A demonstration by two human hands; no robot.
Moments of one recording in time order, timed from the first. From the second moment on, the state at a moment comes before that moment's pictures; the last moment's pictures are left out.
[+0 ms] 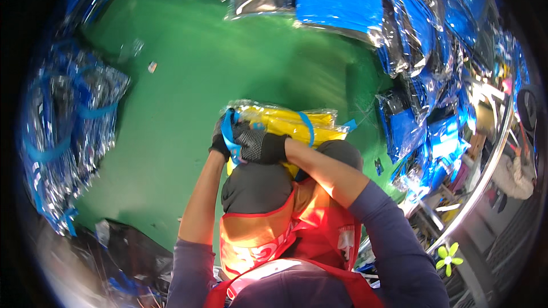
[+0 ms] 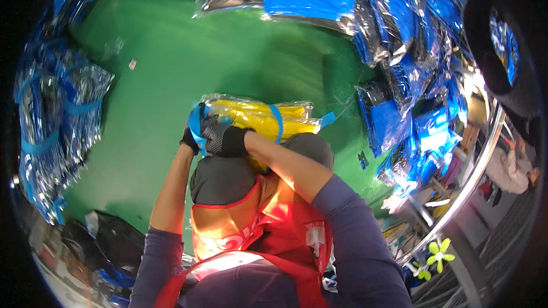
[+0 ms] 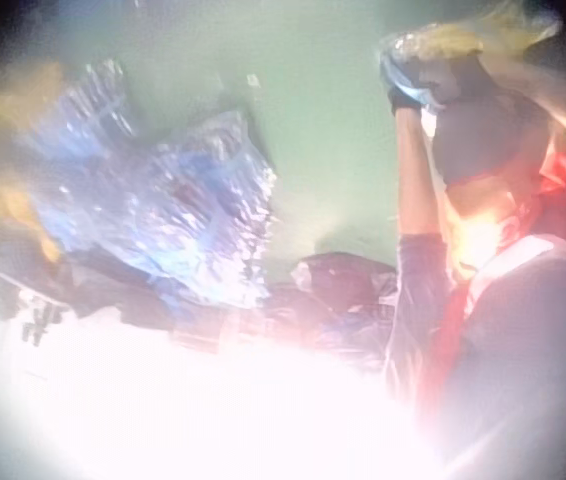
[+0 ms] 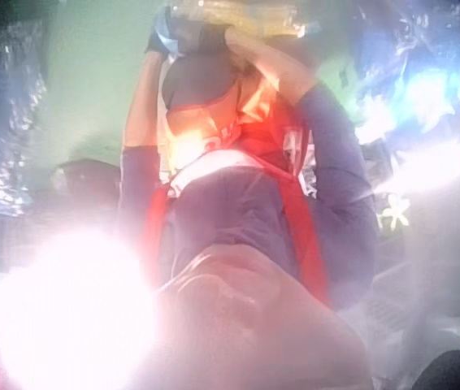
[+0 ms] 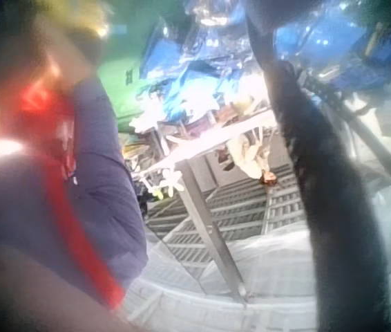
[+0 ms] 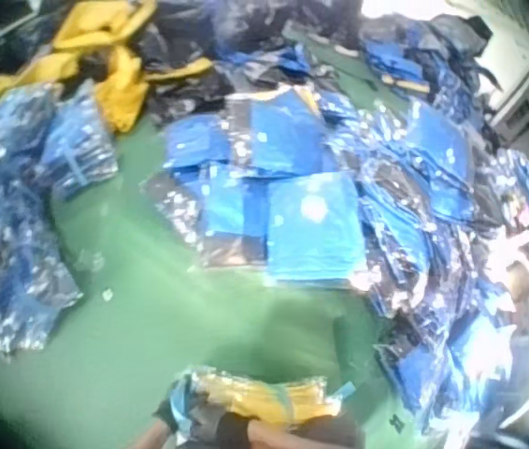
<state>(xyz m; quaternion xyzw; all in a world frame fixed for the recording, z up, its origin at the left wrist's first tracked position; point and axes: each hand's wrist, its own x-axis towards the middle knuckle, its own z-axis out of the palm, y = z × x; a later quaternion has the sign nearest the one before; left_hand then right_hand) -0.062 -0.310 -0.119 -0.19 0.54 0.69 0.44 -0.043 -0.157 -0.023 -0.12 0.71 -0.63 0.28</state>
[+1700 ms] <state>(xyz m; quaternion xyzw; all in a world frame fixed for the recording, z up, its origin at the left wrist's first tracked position) -0.047 -0.309 0.070 -0.09 0.85 0.42 0.30 -0.079 -0.197 -0.054 -0.06 0.86 -0.35 0.36</state>
